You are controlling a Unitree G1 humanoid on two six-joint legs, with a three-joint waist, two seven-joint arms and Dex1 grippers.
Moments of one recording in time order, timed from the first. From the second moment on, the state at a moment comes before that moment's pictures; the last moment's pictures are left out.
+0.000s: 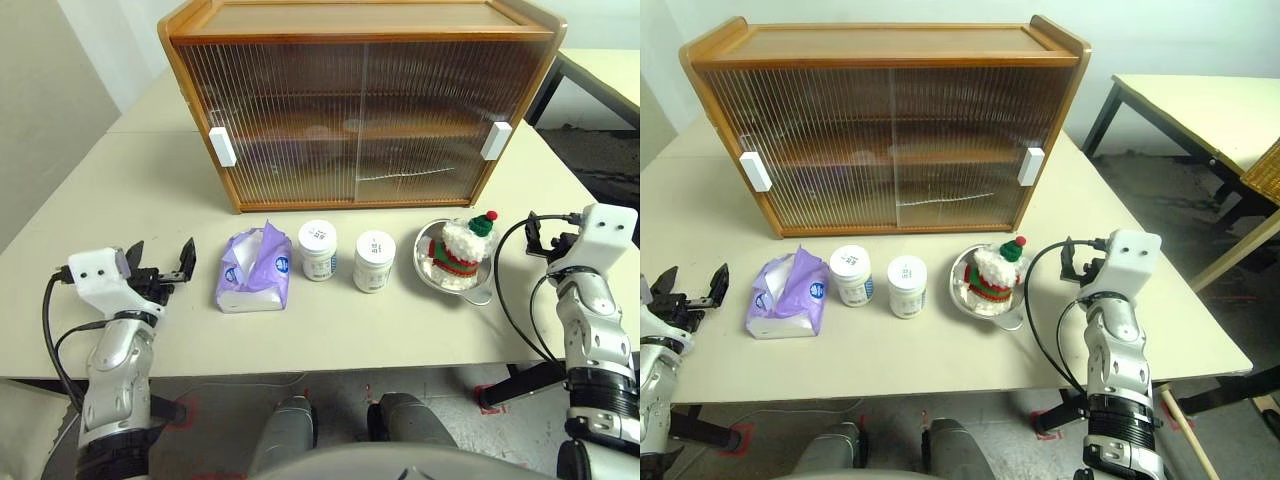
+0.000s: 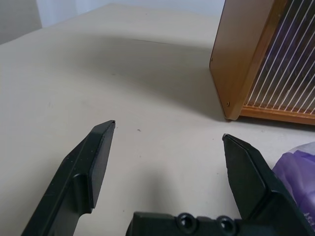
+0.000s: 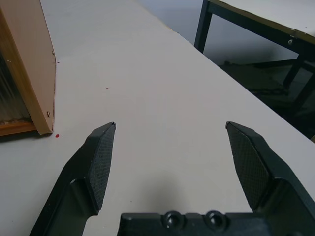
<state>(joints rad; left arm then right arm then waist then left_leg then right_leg) 0.09 0.35 0.42 0.05 -0.29 -0.02 -0.27 -0.19 -0.36 -0.37 0.21 0.18 0.08 0.07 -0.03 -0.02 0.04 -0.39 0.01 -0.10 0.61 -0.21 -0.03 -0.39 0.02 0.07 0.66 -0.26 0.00</state>
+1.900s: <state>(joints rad) -0.17 0.44 0.45 0.16 -0.33 -0.02 -0.28 -0.44 -0.55 -0.25 -0.11 0.84 0.55 0.89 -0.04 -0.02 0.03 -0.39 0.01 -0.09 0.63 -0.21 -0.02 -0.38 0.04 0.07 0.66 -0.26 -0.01</state>
